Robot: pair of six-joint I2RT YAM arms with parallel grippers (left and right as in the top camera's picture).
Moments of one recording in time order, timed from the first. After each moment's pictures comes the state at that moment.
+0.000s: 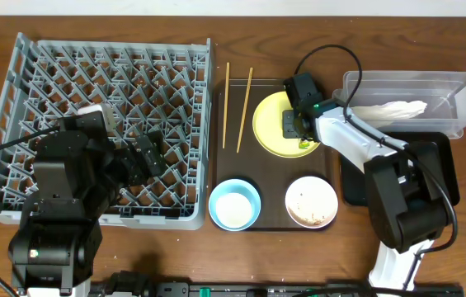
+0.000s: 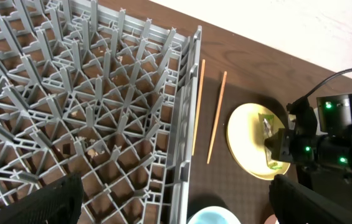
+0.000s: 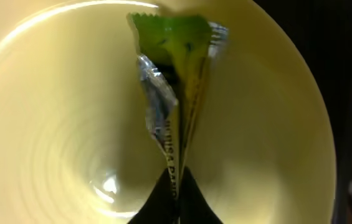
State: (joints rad) left arm -0.04 0.85 1.12 -0.92 0.17 -0.36; right arm 0.39 1.99 1.28 -0.49 0.14 0.36
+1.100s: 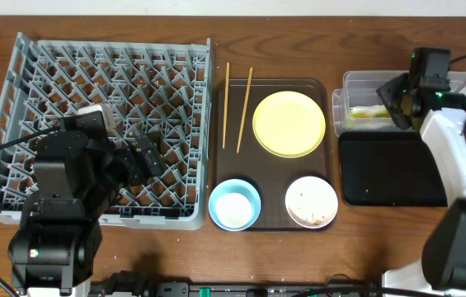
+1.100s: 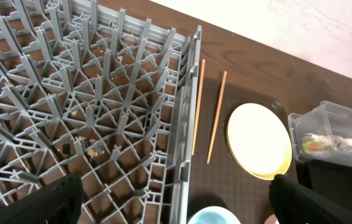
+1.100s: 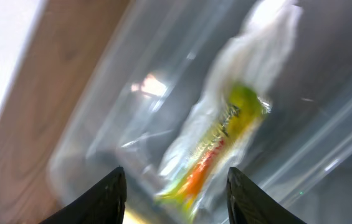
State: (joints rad) left arm -0.04 0.85 1.12 -0.92 0.17 -0.36; right arm -0.10 1.68 1.27 -0.55 0.02 0.90
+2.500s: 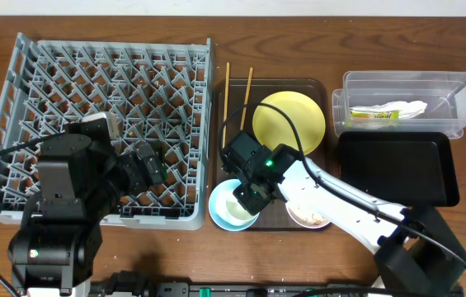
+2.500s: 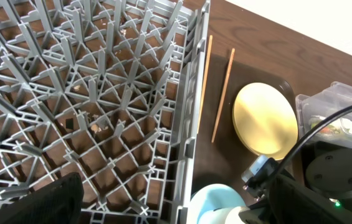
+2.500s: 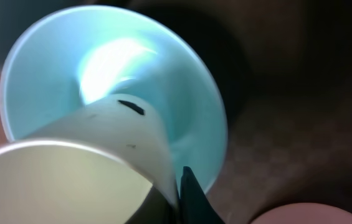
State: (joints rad) left arm -0.04 0.85 1.12 -1.00 0.18 -0.35; right arm 0.84 1.73 1.18 -0.86 -0.10 0.14
